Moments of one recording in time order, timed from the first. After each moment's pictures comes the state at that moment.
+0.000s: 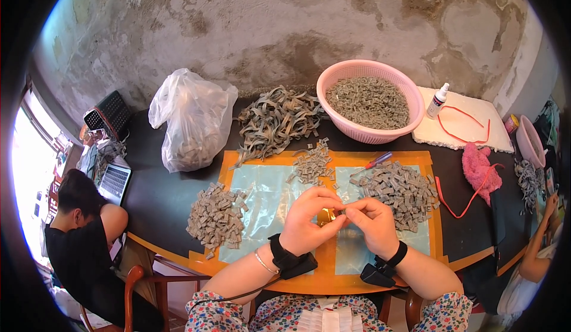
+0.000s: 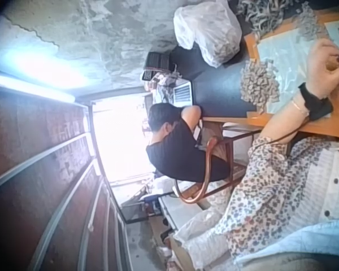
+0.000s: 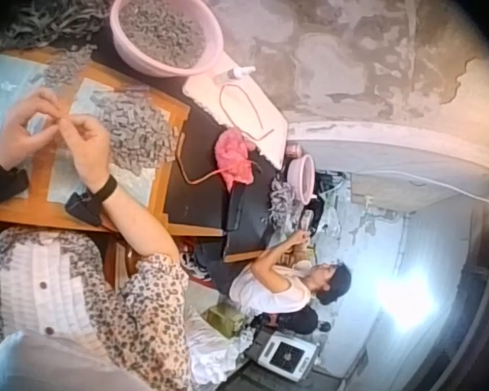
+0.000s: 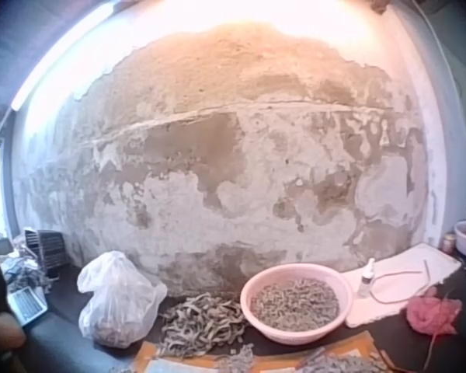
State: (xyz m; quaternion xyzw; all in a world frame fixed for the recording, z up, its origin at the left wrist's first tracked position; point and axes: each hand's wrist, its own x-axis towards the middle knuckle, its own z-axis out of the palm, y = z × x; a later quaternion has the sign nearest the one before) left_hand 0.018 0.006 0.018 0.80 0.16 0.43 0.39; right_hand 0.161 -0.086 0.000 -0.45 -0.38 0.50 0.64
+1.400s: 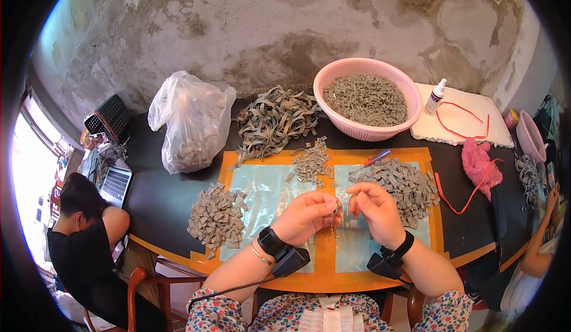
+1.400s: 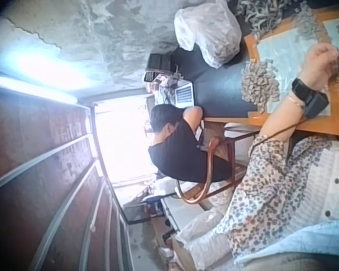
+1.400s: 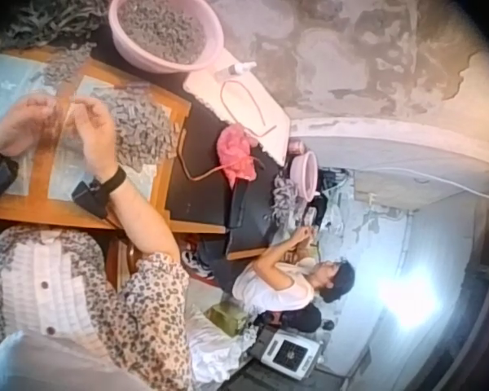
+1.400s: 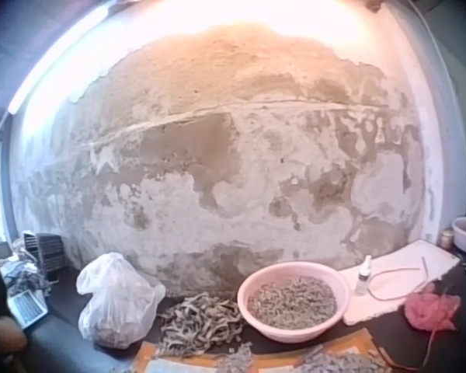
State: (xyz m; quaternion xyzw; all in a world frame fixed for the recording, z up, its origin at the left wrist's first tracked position) left_hand 0.010 0.020 0.000 0.37 0.13 0.17 0.90; right_hand 0.174 -0.080 0.009 -0.43 -0.37 0.51 0.64
